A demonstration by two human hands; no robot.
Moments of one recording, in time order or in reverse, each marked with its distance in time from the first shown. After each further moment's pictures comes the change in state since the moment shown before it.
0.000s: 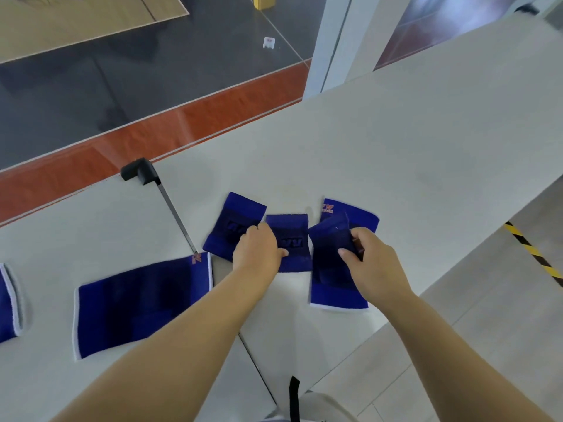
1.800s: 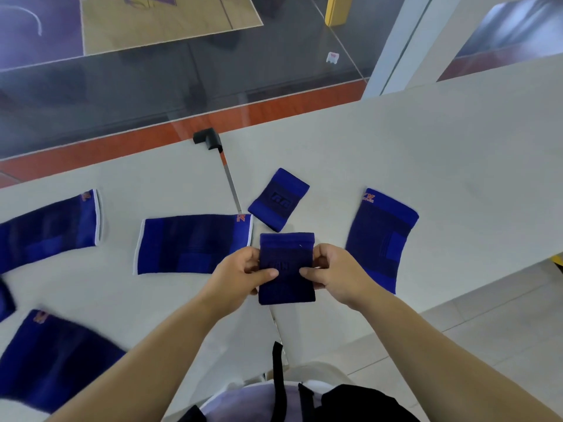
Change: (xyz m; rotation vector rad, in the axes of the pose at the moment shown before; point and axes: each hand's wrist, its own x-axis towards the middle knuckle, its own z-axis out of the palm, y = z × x) left_hand -0.128 -0.089 -0.016 -0.890 -0.127 -0.098; right_hand -0.034 -0.023 0.063 0.418 -0.601 -0.021
